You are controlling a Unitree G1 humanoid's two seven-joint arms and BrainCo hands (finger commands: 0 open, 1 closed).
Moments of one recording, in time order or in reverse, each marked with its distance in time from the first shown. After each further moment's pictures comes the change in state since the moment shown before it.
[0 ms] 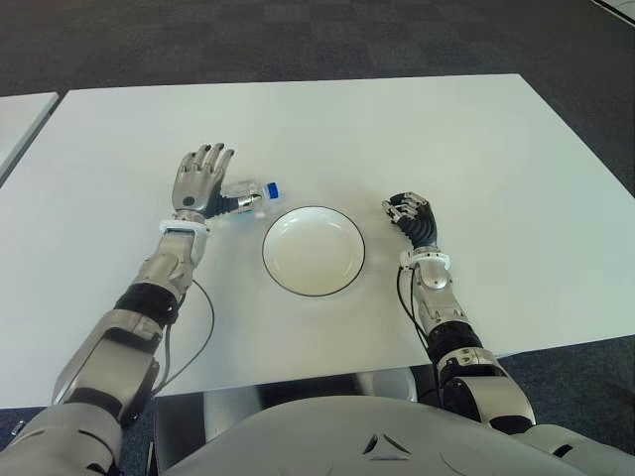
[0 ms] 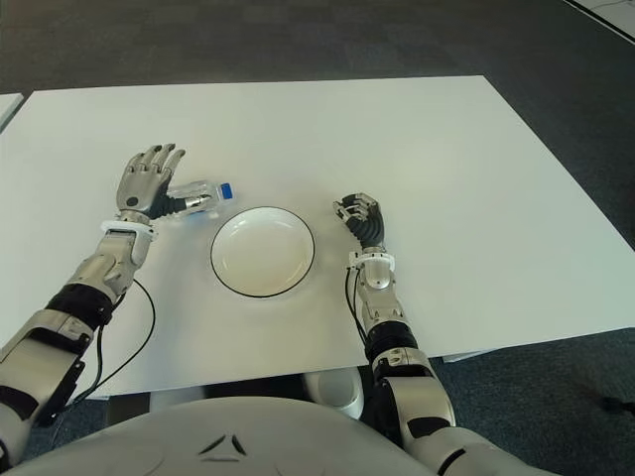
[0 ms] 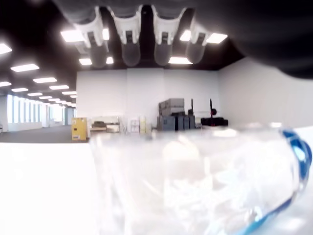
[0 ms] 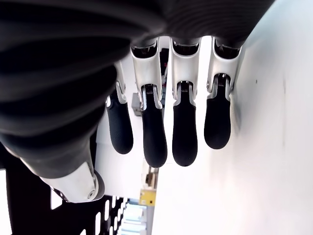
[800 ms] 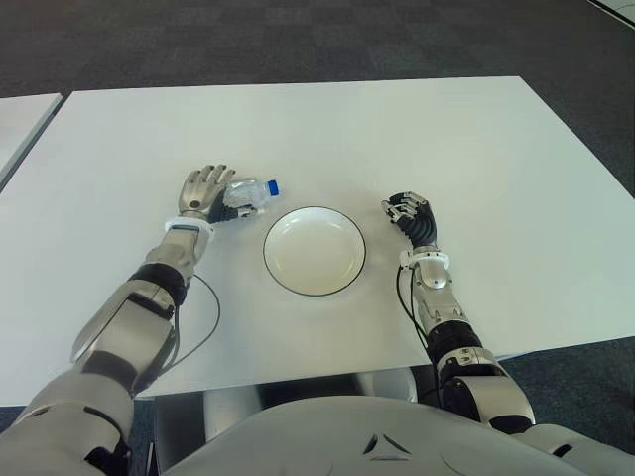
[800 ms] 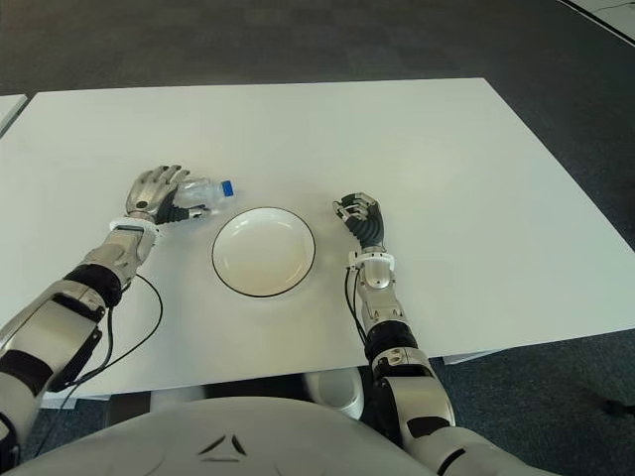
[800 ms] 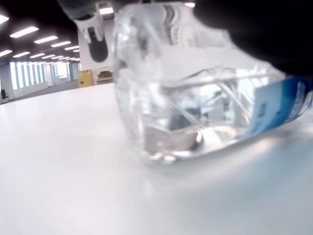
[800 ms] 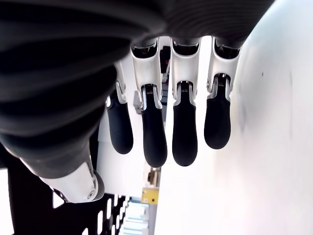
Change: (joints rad) left arm -0.213 -0.051 -0.159 0.463 -0.039 -0.046 -0.059; right arm -0.002 0.001 -0.003 0.001 0.001 -0.003 0.006
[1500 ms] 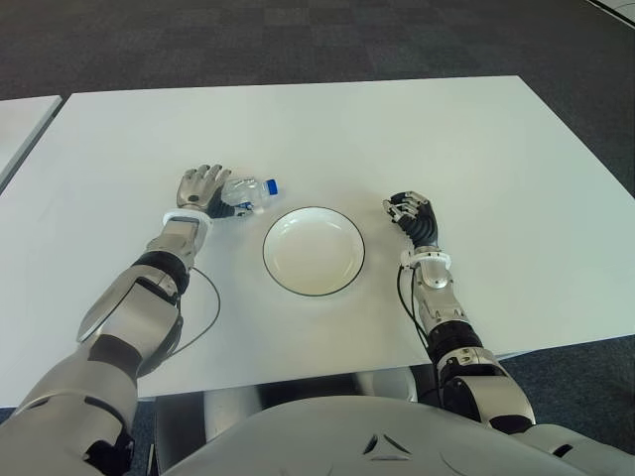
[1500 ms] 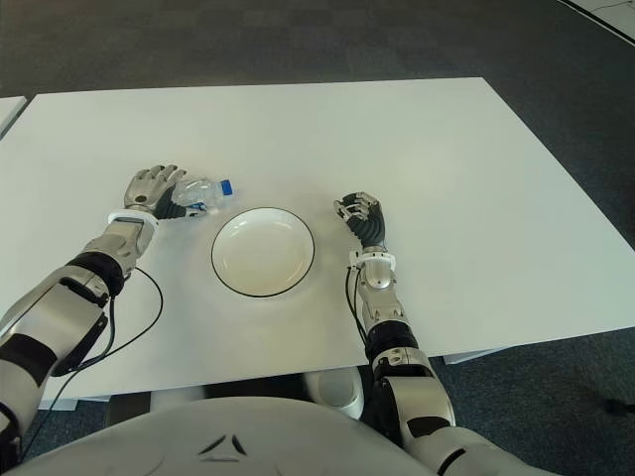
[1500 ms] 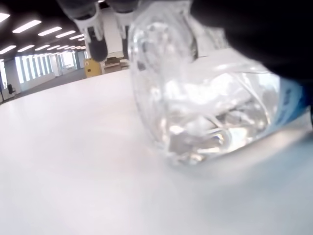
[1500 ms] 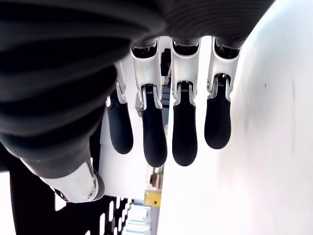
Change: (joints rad) left arm -0.050 -0.005 -0.061 0.072 -0.050 -0.001 -0.053; right arm 0.000 0.001 -0.005 0.000 0.000 -0.005 -0.001
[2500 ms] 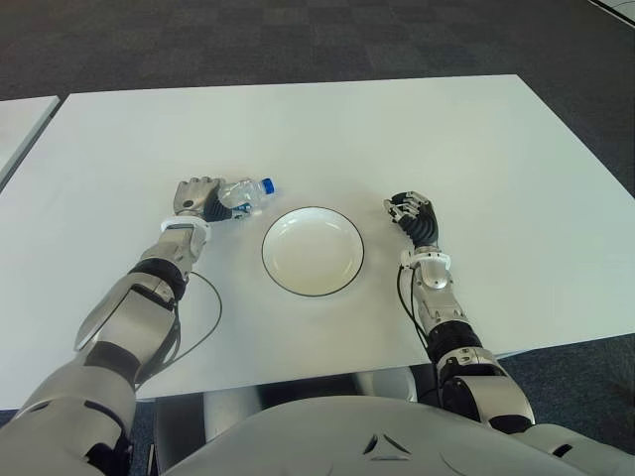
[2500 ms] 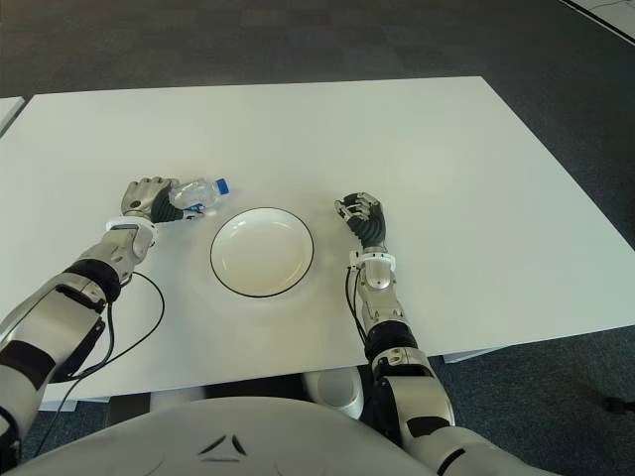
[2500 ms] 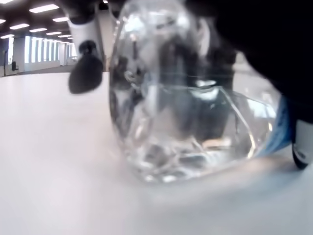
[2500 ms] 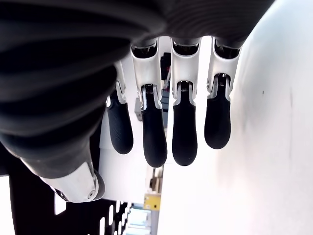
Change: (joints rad) left arm 0.045 0.005 0.065 -0.016 -0.154 -0.094 0.062; right arm -0.002 0.005 -0.003 0.012 0.001 -0.007 -0.013
